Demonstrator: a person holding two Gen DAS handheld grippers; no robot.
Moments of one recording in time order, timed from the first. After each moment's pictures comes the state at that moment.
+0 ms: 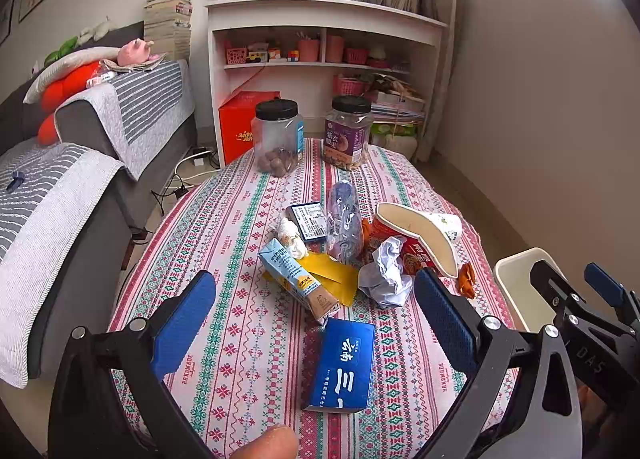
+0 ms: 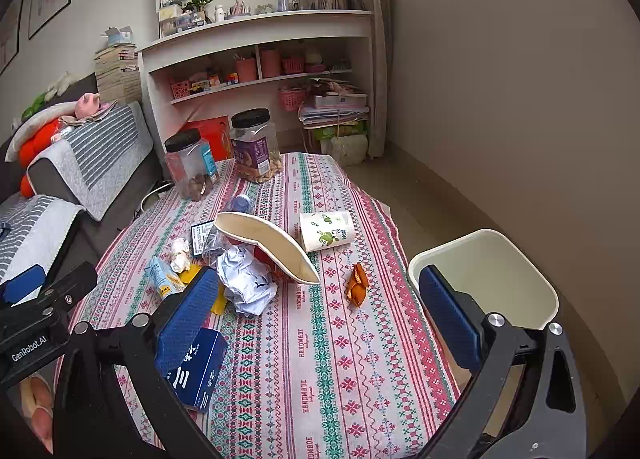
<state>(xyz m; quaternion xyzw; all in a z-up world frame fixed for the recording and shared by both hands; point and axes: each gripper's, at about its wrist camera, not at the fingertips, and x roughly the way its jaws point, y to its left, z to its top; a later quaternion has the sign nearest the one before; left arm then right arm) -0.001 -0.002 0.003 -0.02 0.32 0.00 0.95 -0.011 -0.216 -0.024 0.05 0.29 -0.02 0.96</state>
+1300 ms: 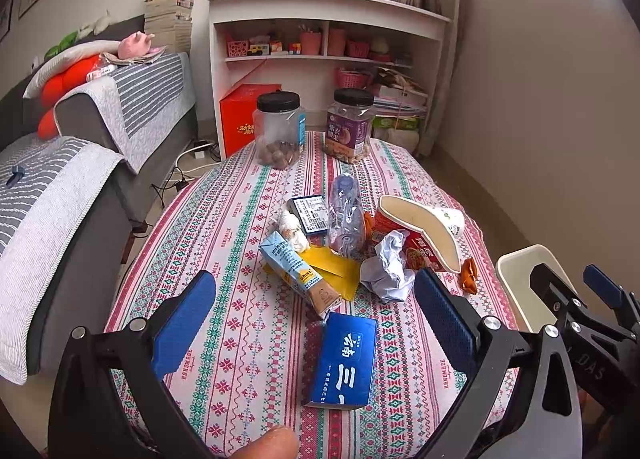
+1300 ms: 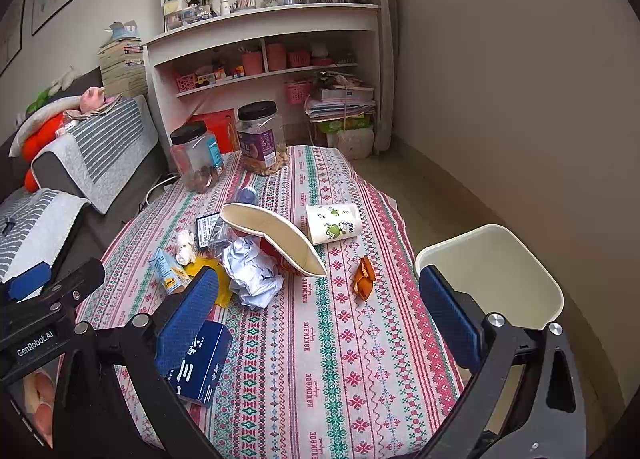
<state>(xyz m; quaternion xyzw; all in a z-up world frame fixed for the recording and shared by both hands) 0.000 0.003 -0.006 -0.03 0.33 0.00 0.94 -0.012 -0.208 -0.033 0.05 0.29 -0.02 0.96</state>
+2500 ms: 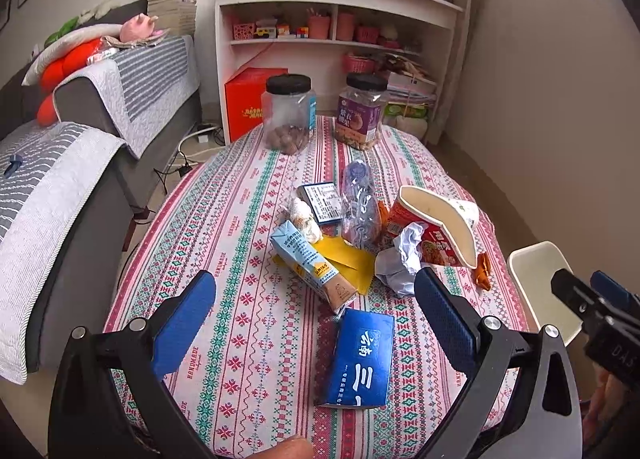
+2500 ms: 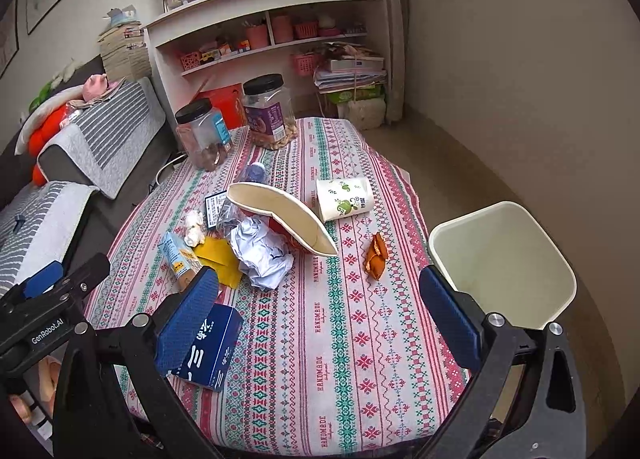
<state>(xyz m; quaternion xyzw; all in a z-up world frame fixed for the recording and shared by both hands) 0.023 0.022 -0.018 -0.04 0.38 0.00 0.93 0.013 -0.219 -0.031 0.07 0.37 0.01 0.93</state>
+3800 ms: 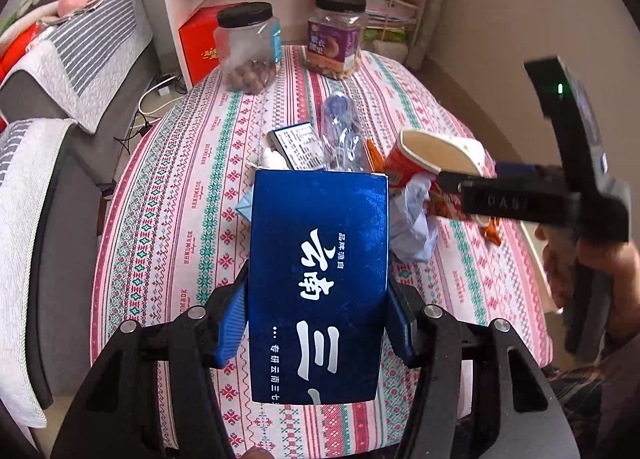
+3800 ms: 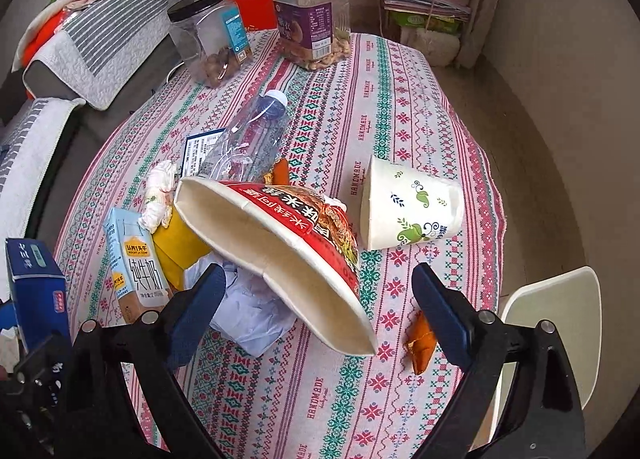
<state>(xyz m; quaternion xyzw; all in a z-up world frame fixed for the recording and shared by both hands) 0.081 0.014 -0.038 -0.01 0.49 -0.05 0.87 0.185 -0.179 -0.098 -0.02 0.51 0.10 0.85</state>
